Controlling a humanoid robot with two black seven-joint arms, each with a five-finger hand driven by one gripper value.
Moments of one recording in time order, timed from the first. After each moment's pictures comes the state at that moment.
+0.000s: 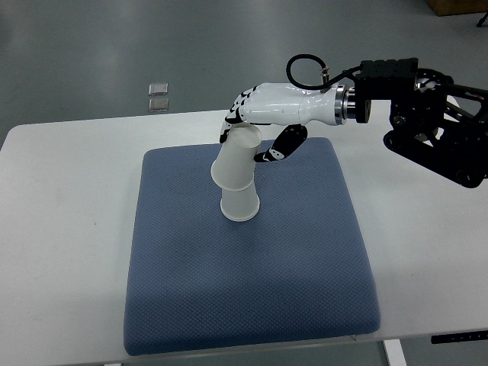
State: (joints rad) left arm -0.04 0.00 -0.15 -0.16 0.08 0.03 0.04; right arm 1.14 -0.43 0.37 1.19 -1.78 0.19 0.46
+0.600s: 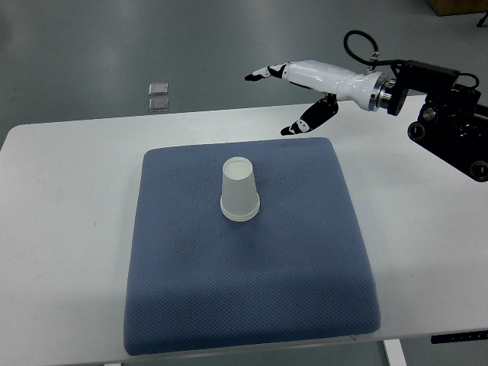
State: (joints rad) left arm -0.04 0.00 -0.15 -0.16 0.08 0.03 0.04; right arm 1.00 -0.45 0.52 0.96 -1.30 0.12 0.40
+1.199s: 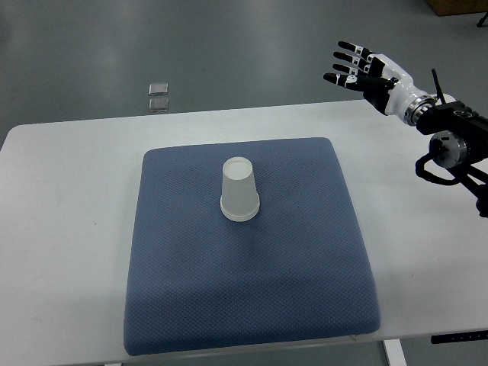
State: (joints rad) left arm -0.04 0.00 -0.15 -0.16 0.08 0.03 0.04; right arm 0.88 -0.43 0.52 0.85 -0.16 0.09 0.19
